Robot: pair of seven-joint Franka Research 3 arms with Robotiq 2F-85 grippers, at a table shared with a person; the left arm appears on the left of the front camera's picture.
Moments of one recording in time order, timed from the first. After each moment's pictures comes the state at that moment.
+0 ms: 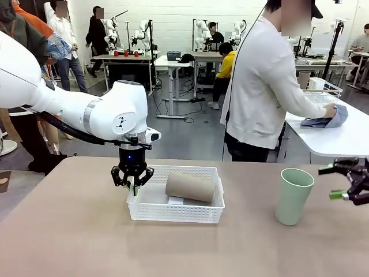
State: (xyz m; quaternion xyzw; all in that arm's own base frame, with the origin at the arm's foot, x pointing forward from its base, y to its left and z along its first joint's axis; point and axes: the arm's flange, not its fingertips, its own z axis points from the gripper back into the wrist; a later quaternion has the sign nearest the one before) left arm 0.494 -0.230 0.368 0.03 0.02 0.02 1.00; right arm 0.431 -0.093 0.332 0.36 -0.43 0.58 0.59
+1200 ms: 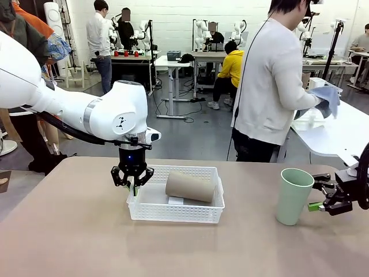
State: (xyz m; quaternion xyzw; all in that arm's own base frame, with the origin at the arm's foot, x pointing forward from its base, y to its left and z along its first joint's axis) left arm 0.494 -0.230 0.367 0.03 0.02 0.02 1.00; right arm 0.486 -0.072 0.264 0.40 -0.40 0.57 0.60
